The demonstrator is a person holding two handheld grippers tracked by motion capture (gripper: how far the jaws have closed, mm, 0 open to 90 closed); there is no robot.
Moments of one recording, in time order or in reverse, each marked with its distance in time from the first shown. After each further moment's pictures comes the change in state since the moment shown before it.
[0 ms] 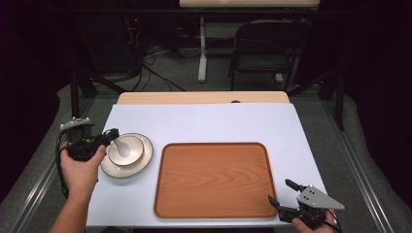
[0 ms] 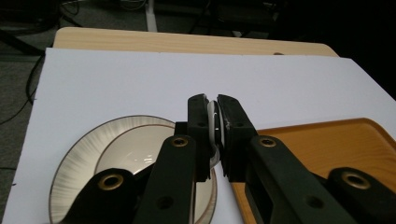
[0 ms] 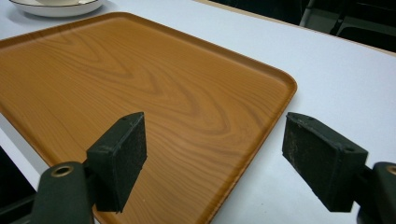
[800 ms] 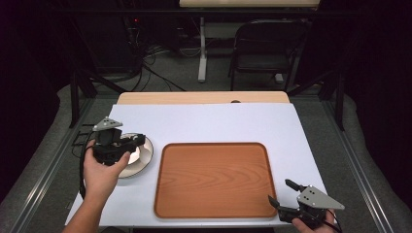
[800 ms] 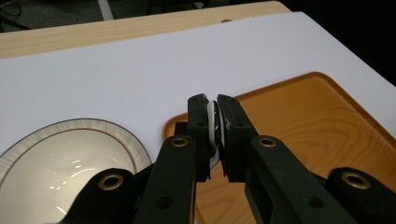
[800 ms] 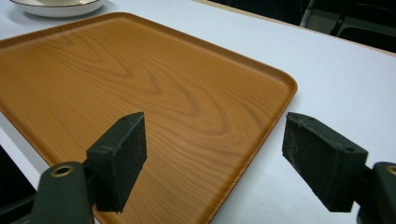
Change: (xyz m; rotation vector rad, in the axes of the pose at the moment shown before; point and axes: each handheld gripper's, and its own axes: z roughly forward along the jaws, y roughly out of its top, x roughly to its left) left arm -0.068 0.000 0.011 0.113 -0.112 0.178; right arm 0.000 0.000 0.000 -0.002 0.001 -0.001
